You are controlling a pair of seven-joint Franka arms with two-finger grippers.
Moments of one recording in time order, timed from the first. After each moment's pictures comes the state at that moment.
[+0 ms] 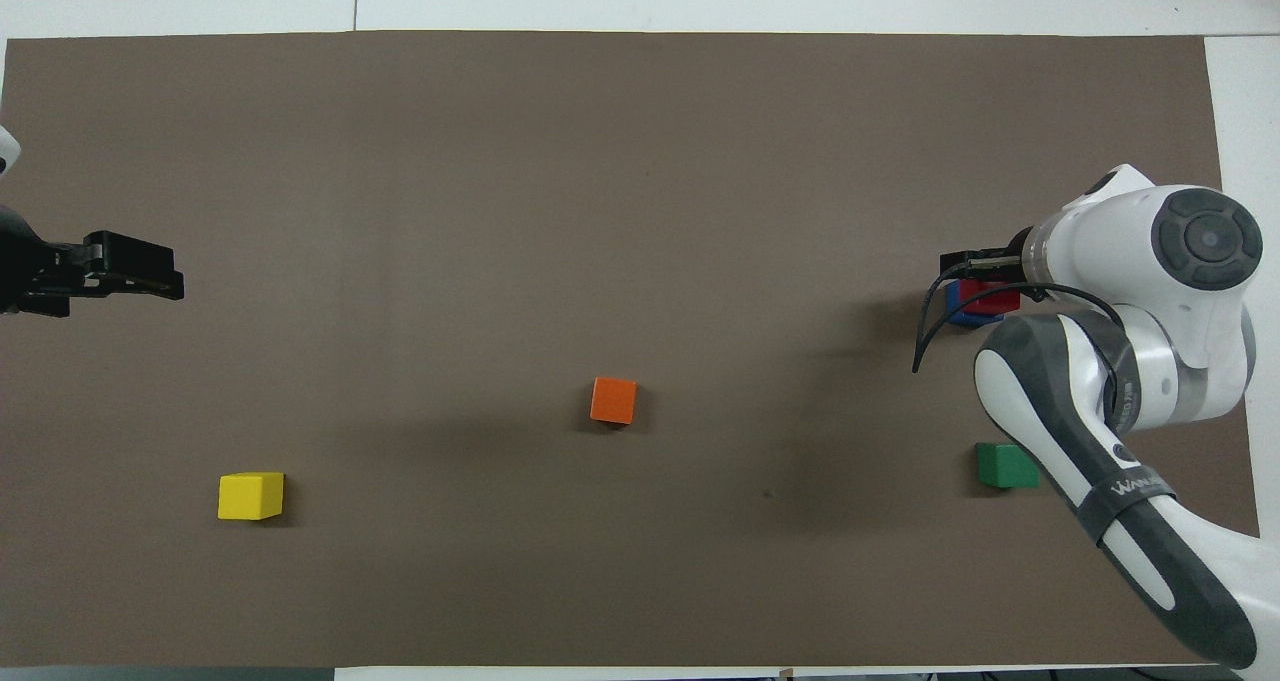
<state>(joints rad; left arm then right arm) 0.04 -0.06 -0.11 -1.67 -0.03 1.59 -0.12 0.01 0.14 0.01 -2.09 -0.14 2.35 0.12</state>
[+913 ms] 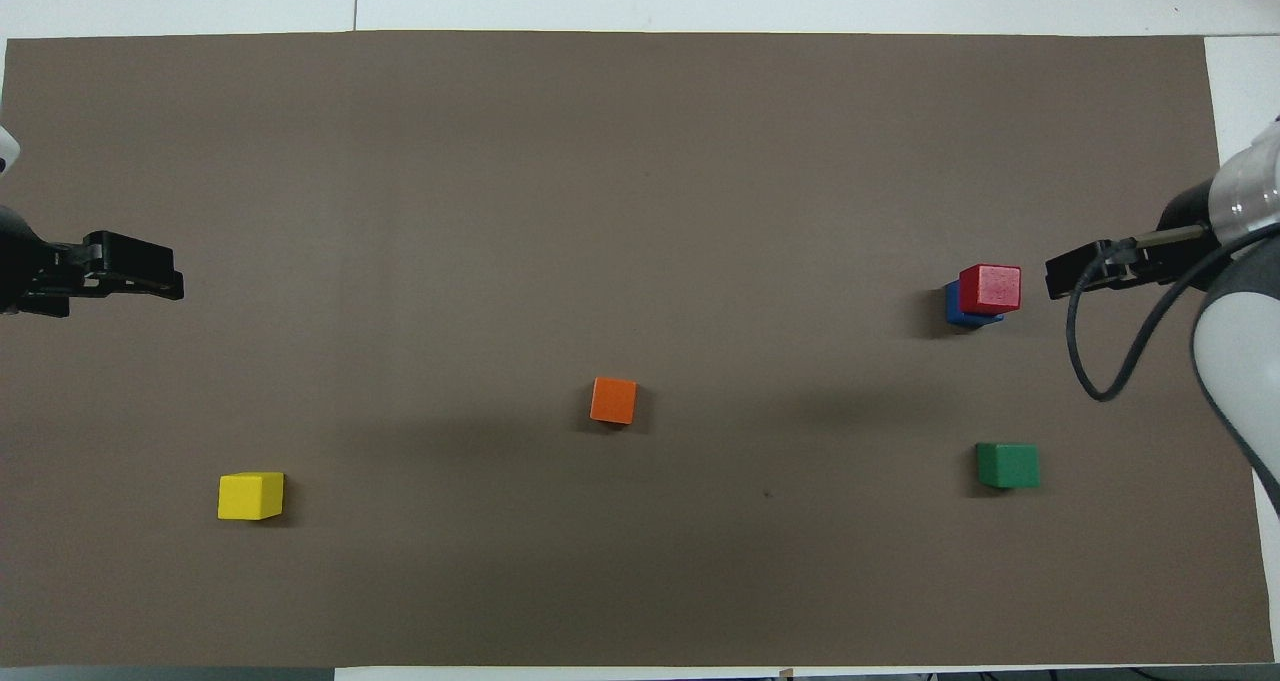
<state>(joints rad) 0.04 -0.06 -0.11 -1.67 -0.03 1.59 -0.12 0.00 -0.02 0.02 -1.71 -0.02 1.61 -0.07</state>
